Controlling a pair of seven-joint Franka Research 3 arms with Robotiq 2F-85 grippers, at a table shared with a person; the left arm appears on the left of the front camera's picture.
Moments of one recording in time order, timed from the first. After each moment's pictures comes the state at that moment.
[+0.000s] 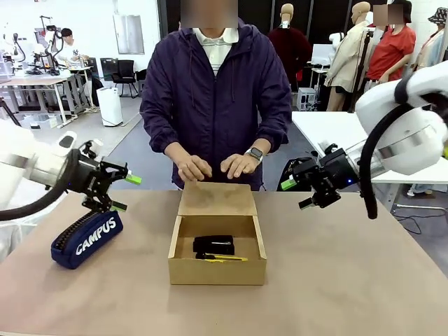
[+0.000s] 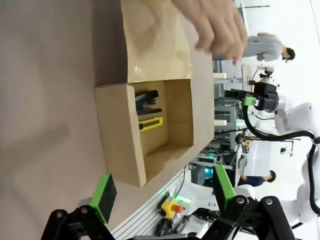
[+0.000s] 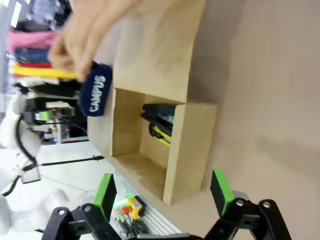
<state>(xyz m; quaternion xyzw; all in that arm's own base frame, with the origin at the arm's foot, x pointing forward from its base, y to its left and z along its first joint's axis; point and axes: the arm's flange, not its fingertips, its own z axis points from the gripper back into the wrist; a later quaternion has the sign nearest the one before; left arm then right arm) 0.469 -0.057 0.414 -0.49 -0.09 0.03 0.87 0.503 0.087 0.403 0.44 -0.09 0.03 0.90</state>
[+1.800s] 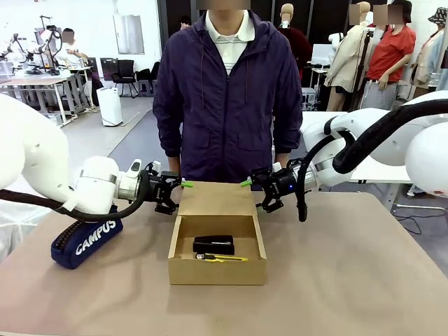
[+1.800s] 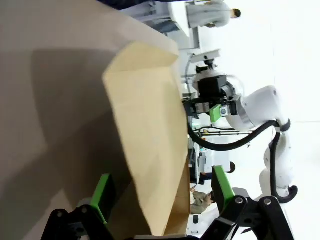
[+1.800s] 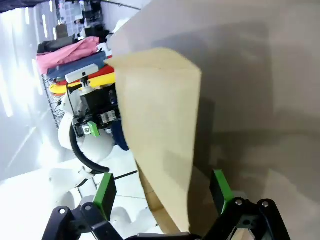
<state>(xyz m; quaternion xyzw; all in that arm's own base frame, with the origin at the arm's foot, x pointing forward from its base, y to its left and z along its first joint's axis) 0.657 -0.161 0.267 -0.62 -0.06 0.00 0.78 0.674 0.170 0.280 0.56 0.06 -0.06 0.83</state>
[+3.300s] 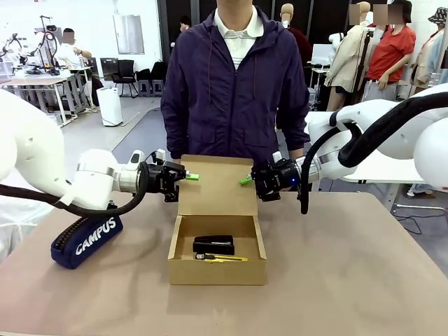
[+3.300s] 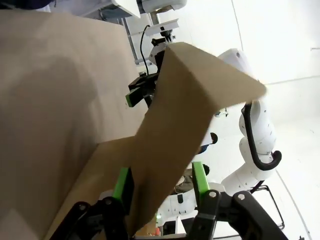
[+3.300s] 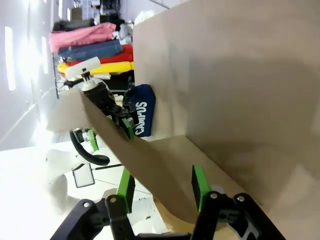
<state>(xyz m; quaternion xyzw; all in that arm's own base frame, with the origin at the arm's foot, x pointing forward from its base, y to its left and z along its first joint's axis) 0.636 -0.178 0.316 -0.67 -0.06 -0.09 0.73 0.662 0.167 0.321 0.57 0.02 0.02 0.82</state>
